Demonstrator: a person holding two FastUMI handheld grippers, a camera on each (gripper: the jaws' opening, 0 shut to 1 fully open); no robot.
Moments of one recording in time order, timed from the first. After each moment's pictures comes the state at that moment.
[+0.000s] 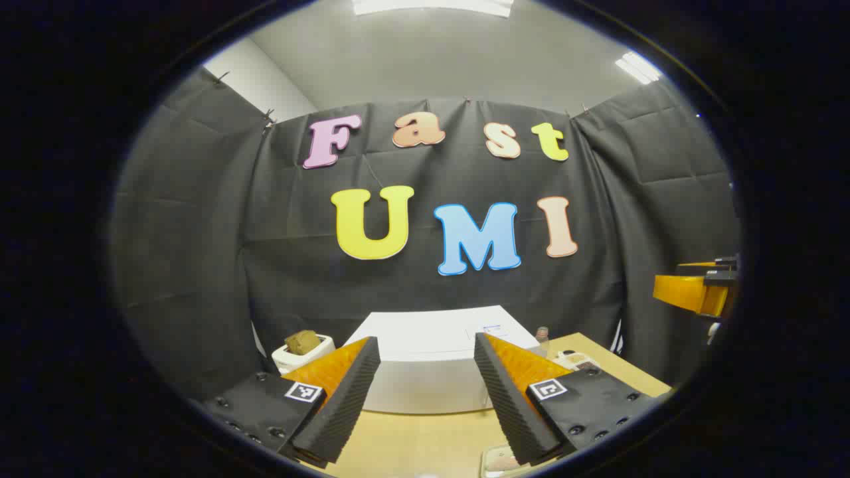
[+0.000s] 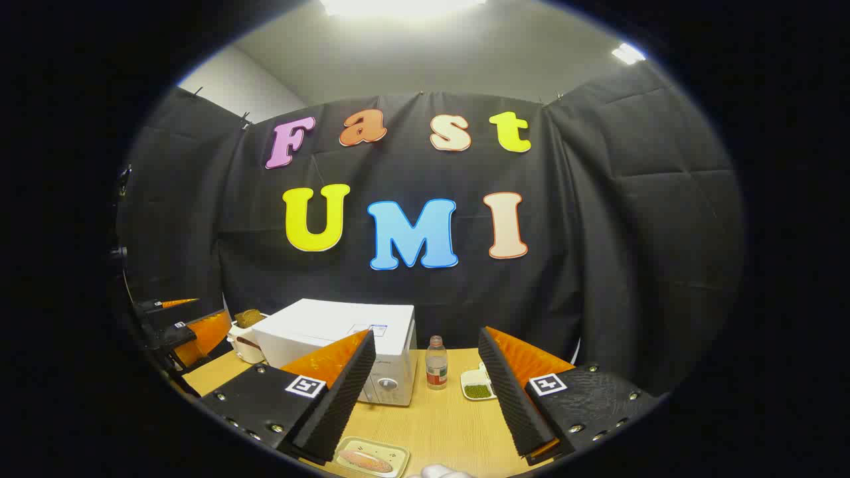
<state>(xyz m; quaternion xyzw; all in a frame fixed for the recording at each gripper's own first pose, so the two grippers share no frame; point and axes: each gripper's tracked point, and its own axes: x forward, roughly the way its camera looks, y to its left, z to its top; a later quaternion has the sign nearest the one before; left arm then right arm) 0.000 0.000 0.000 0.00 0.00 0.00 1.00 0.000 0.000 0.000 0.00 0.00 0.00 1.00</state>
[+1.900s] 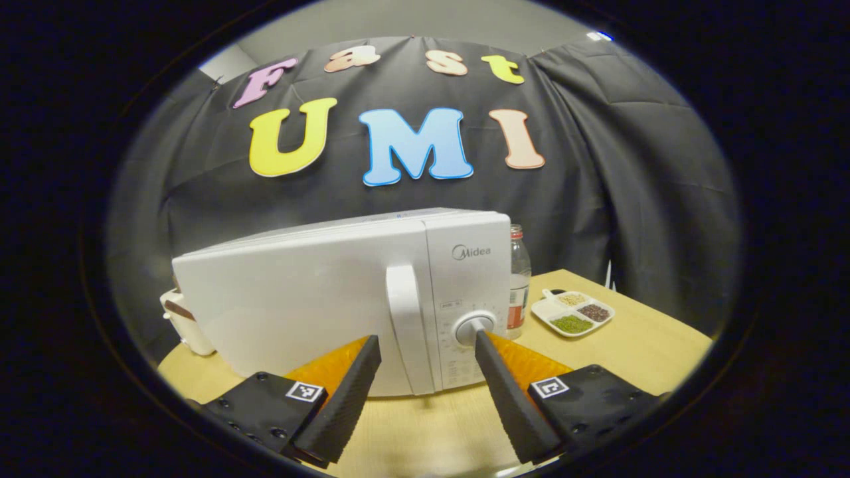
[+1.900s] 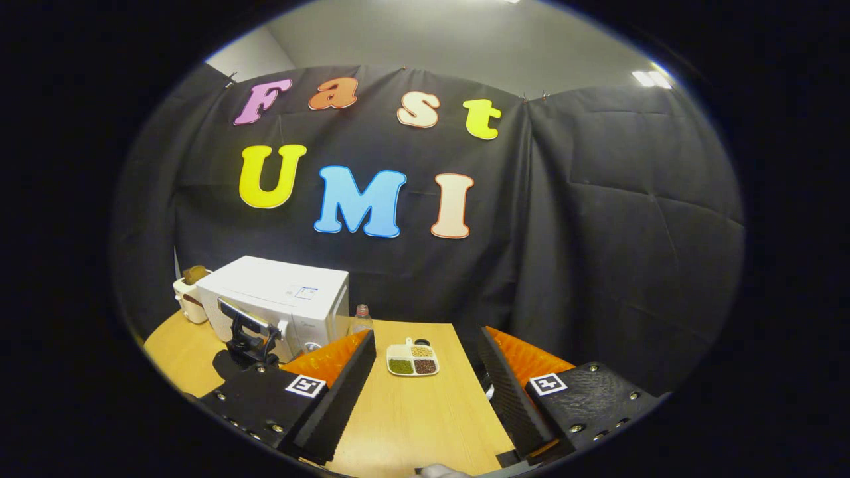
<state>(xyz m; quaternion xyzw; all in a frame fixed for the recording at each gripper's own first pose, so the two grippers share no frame) 0.190 -0.162 -0.264 0.02 0.09 -0.08 0.99 -0.037 -0.093 -0.003 -0.08 0.08 -0.12 0.99</state>
